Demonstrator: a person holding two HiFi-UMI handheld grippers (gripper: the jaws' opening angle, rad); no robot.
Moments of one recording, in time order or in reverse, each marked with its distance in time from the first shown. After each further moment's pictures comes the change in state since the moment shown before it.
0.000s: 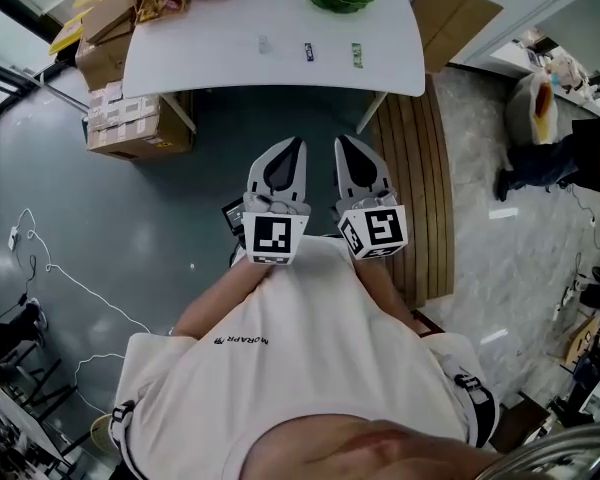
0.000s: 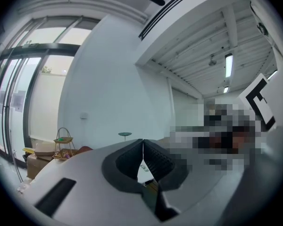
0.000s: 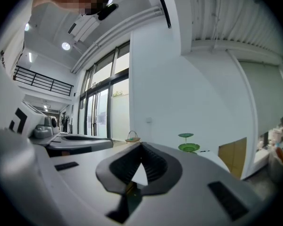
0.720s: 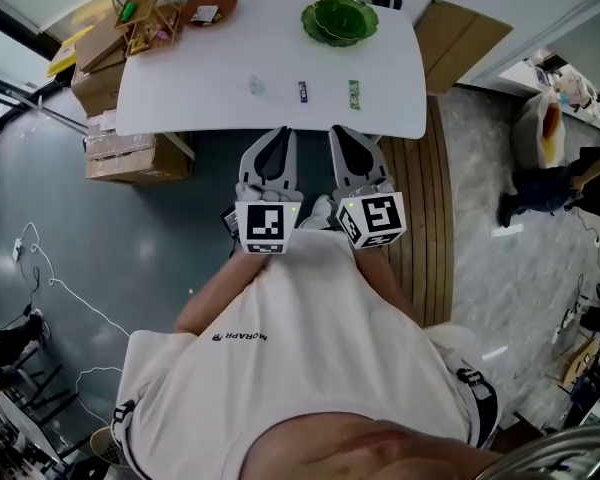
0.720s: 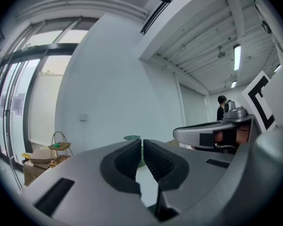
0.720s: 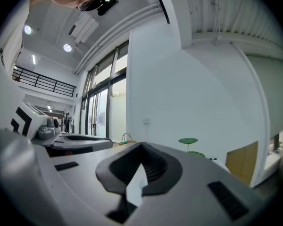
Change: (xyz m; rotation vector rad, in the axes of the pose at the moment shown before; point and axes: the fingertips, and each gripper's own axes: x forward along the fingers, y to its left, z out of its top) left arm 0.160 0.056 -0.002 0.023 0.001 0.076; right arm 0.132 -0.106 0.007 -0.008 -0.014 0.063
